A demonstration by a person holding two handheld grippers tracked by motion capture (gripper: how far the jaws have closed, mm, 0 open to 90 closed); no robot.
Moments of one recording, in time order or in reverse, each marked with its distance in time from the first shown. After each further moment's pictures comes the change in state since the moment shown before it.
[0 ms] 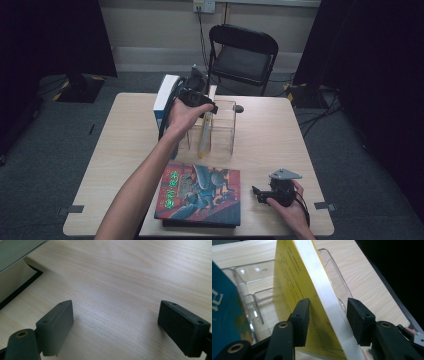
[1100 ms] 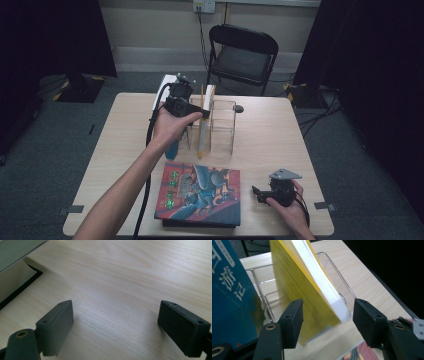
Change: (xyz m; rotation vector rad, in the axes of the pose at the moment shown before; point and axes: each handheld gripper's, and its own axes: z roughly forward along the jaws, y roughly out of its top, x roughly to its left) left arm 0.000 -0.042 -0.043 -0.126 0.015 0.094; right arm 0.000 0.000 0.000 0.000 -0.002 0.002
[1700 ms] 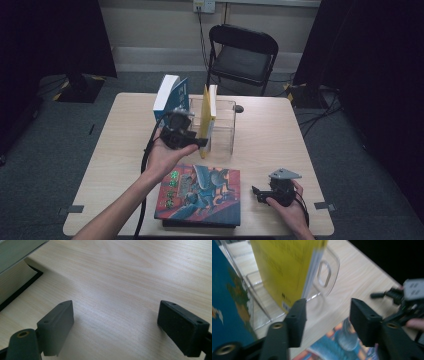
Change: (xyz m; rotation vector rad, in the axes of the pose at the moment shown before) left arm -0.016 -0.093 0.006 -0.002 -0.025 0.102; right arm 0.001 0.001 -0.001 0.011 0.003 0.007
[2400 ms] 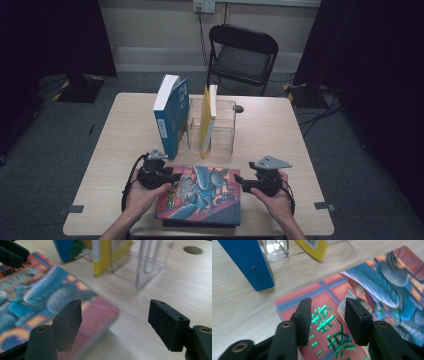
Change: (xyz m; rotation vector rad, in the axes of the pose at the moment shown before) left arm 0.033 -0.114 0.005 0.032 0.044 -0.036; right arm 0.050 0.069 -0.016 -0.164 0.171 -0.083
